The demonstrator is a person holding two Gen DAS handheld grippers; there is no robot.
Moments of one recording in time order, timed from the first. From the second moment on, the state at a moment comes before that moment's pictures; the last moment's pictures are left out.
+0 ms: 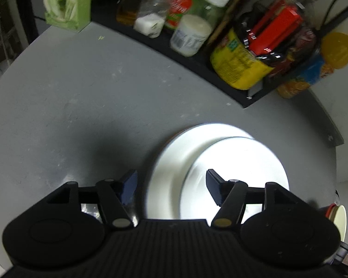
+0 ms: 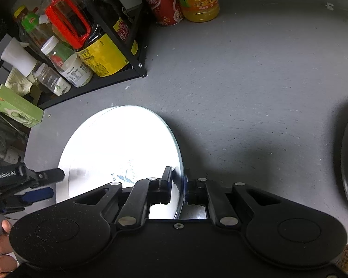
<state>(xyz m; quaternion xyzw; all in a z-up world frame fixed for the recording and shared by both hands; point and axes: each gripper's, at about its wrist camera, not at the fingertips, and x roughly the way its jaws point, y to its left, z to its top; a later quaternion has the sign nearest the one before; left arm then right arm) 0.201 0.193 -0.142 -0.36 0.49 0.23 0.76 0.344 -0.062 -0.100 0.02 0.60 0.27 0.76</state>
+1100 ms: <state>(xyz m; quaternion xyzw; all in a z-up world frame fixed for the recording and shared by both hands) 0.177 0.202 -0.173 -0.42 0.48 0.23 0.74 0.342 -0.050 -0.111 -0.01 0.61 0.27 0.74</state>
